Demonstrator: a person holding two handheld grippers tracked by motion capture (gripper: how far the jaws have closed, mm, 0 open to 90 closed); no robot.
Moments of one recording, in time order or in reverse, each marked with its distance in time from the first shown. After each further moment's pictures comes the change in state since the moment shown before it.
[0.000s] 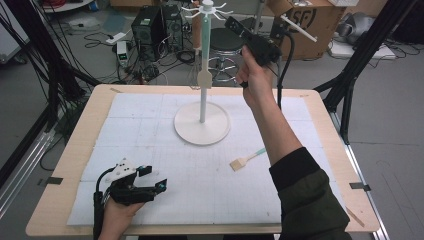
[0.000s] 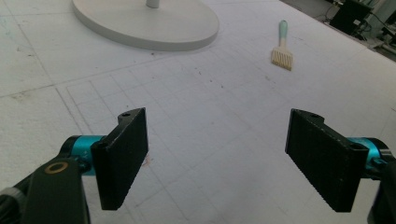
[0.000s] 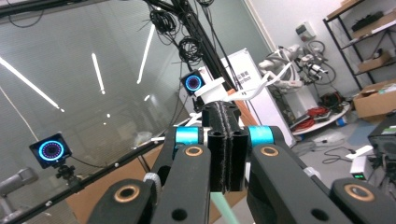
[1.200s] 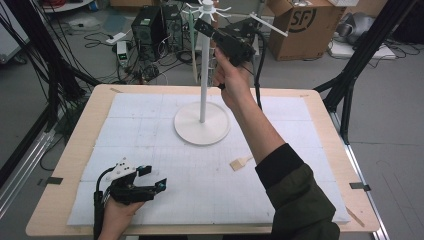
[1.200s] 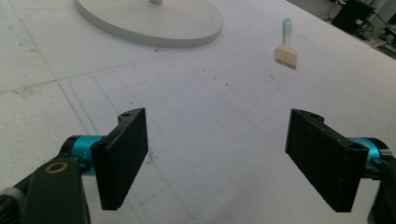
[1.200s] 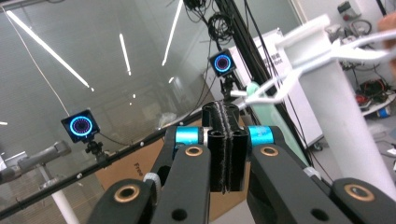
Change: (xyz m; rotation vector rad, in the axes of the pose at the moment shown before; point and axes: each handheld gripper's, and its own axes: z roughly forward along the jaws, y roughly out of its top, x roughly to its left) left arm 0.004 -0.001 0.002 0.006 0.009 -0.009; right arm 0.023 -0.027 0.045 0.084 0.111 -0.007
